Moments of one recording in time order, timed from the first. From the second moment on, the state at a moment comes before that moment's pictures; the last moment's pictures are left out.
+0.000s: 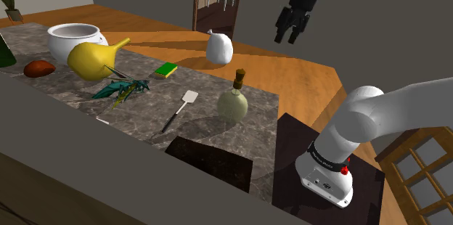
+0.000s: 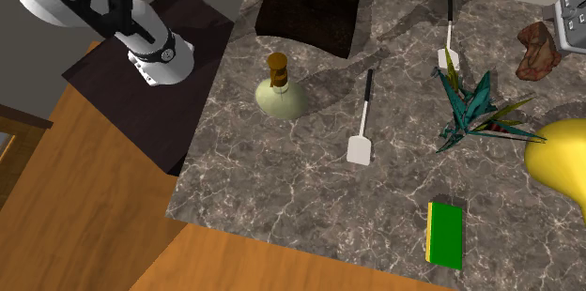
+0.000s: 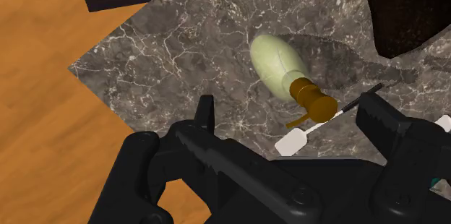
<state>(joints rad) -0.02 -0.79 -0.07 -2.36 0.10 1.58 0.06</state>
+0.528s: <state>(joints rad) 0.04 -0.86 -0.08 -2.62 0.14 1.89 -0.09</state>
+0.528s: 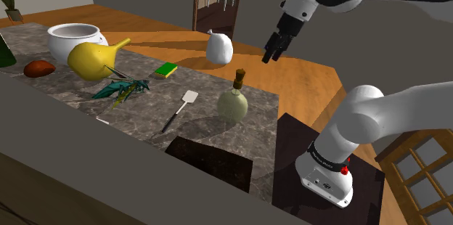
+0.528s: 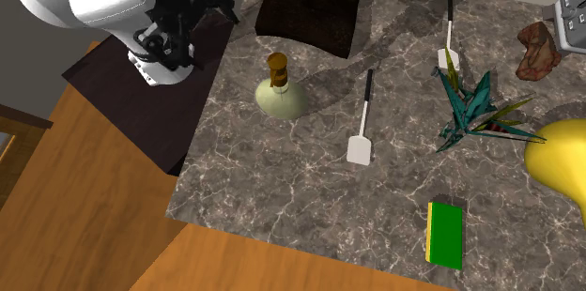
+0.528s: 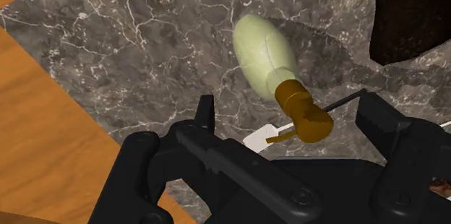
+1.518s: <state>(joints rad) 0.25 -0.68 -0.15 -2.92 0.27 2.54 -0.39</state>
